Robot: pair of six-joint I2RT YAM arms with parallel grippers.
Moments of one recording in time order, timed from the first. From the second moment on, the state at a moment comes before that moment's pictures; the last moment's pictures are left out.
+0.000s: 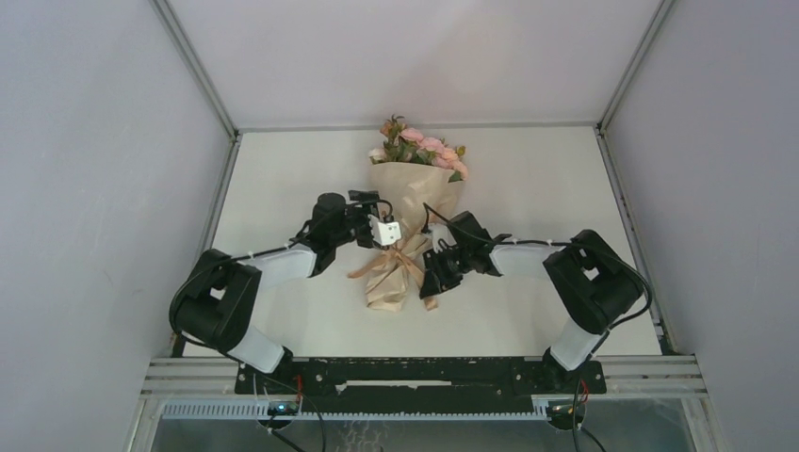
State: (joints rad) left arm -0.46 1.56 0.68 0.46 0.38 1.12; right arm 0.64 1.70 0.77 -0.07 -0.66 0.27
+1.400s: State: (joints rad) left arm -0.47 1.38 0.71 -0.14 0.69 1.37; right arm 0.54 1.57 0.89 -0.13 -0.71 0.25
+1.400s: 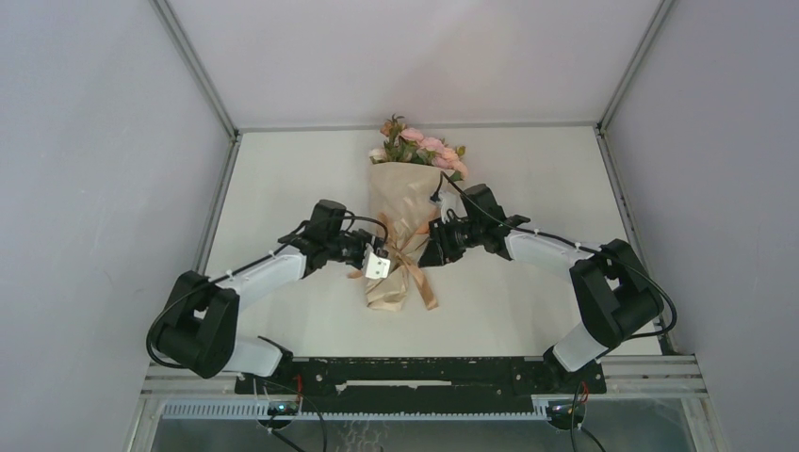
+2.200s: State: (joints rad) left arm -0.47 1.44 0.71 -0.12 0.66 1.66; right arm 0.54 1.57 0.89 -0.16 -0.72 0.25
